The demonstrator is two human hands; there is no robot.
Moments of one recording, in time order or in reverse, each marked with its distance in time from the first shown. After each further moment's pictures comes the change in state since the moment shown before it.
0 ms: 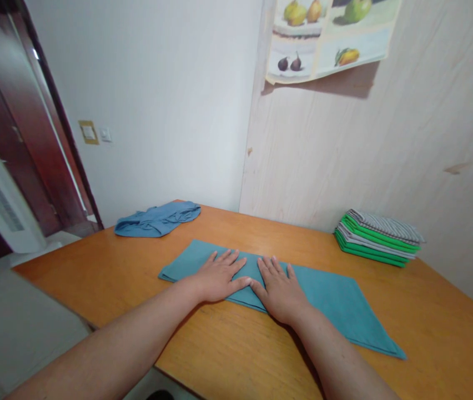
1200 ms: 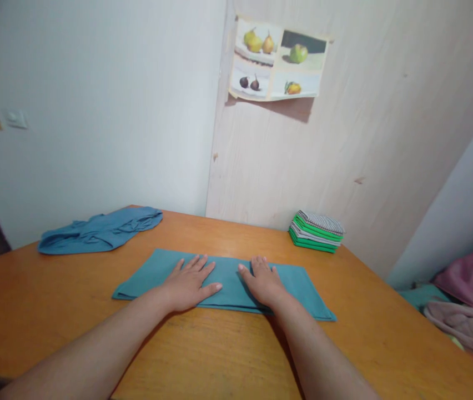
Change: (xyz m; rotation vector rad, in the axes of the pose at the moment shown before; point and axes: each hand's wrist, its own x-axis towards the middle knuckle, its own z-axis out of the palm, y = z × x) left_hand 0.010 -0.006 0.005 0.012 0.003 -0.001; right_hand 0.002 0.034 -0.008 0.138 -0.016 0.379
